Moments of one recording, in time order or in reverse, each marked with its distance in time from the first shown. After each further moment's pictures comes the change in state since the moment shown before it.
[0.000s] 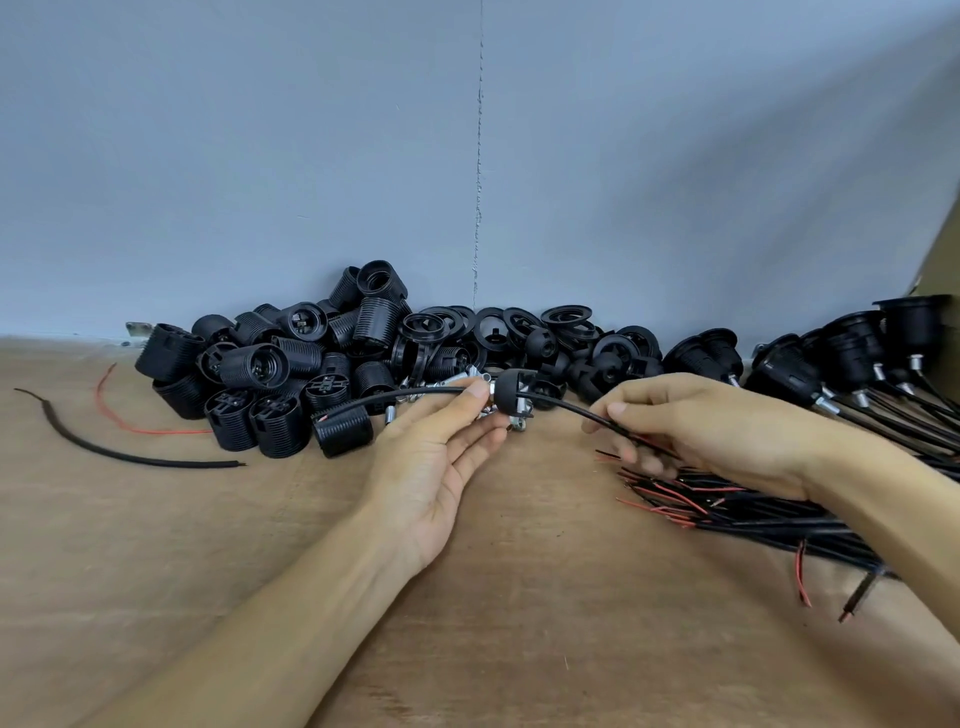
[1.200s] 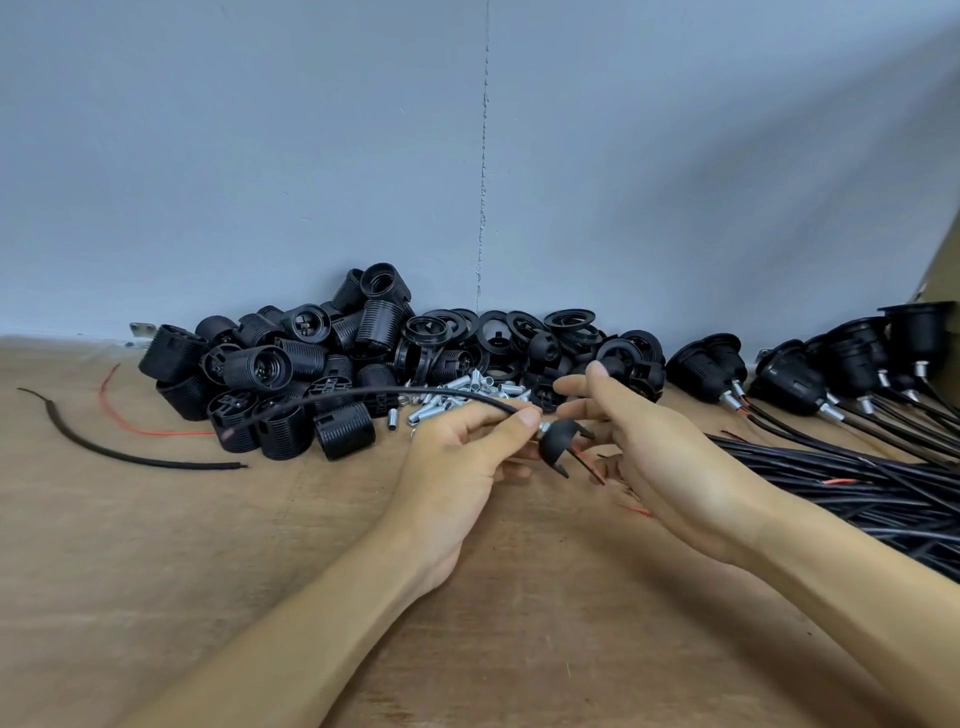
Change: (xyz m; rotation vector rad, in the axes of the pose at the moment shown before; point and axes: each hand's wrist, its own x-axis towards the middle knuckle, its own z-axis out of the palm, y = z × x) left_hand -0.005 -0.013 0.004 0.487 -0.159 0.167; right_hand 0.004 0.000 0.050 0.244 0.233 -0.030
